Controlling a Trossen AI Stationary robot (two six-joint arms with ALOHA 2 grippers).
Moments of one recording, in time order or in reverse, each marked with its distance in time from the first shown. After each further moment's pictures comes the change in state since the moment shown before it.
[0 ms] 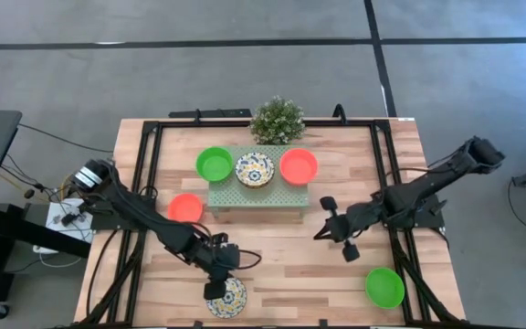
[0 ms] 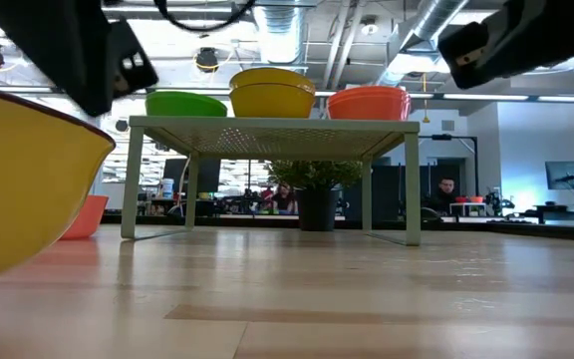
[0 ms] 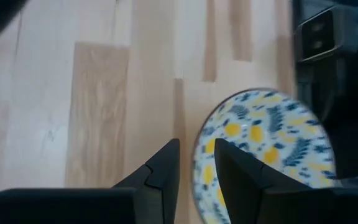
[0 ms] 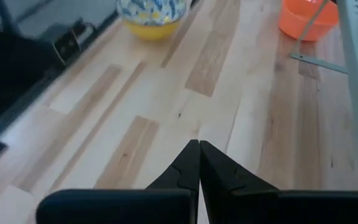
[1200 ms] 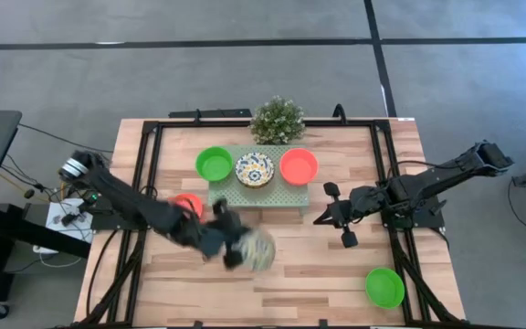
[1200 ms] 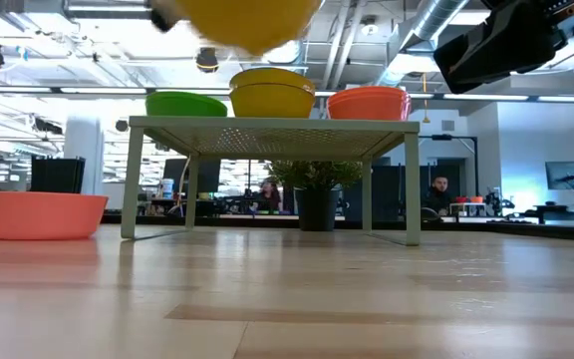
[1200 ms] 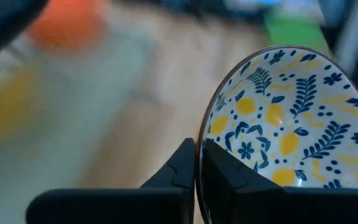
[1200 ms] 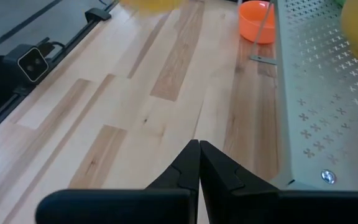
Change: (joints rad) left arm 0.078 -0.153 0.063 0.075 -0.522 0.090; right arm -0.135 -0.114 -0.039 -0.017 -0.039 -0.024
